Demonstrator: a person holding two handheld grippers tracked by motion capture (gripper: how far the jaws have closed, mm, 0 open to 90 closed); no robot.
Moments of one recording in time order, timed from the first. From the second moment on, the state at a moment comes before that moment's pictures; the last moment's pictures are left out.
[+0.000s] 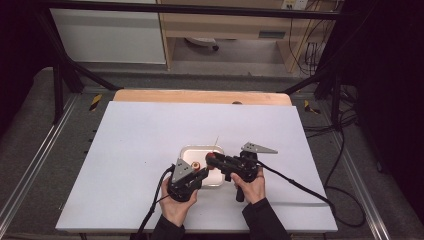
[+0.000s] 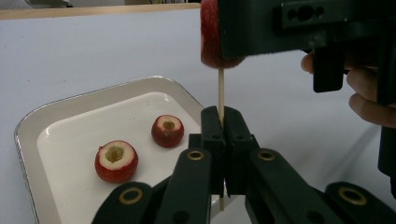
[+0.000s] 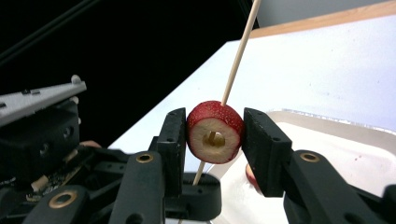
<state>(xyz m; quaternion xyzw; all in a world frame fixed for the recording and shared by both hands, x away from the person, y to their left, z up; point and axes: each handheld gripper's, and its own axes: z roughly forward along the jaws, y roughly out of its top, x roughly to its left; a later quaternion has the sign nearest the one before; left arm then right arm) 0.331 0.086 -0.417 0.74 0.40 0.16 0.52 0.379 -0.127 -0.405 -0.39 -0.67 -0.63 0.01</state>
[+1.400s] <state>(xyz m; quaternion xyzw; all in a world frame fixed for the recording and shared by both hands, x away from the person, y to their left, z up) 0.309 0.164 -0.441 0.76 0.40 0.18 0.48 0.425 -0.112 -0.399 -0.31 -0.89 -0.32 -0.08</state>
